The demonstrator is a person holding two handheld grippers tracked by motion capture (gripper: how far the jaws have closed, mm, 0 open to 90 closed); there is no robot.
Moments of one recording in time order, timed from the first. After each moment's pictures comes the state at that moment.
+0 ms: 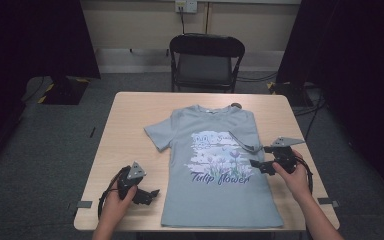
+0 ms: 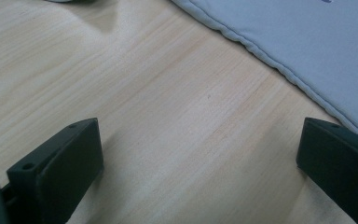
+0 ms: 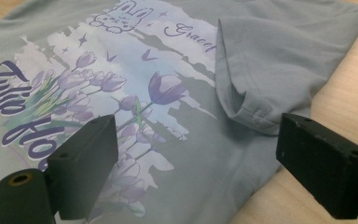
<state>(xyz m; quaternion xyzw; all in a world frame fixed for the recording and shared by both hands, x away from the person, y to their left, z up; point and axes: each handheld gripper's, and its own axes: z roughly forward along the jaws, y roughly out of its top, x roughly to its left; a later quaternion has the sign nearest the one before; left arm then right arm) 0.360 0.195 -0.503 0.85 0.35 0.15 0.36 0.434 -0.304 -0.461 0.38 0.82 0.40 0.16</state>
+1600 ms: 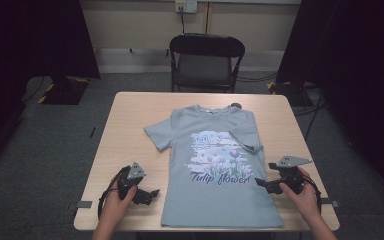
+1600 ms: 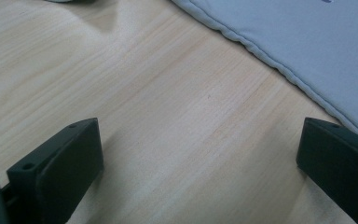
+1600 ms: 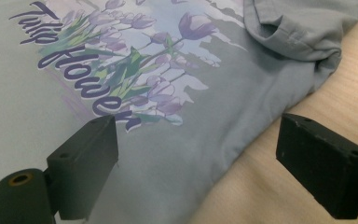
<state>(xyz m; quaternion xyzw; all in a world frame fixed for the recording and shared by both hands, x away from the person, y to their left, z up) 0.360 0.195 -0.503 0.85 0.35 0.15 0.36 0.384 -0.319 -0.483 0.36 0.83 0.39 0.16</state>
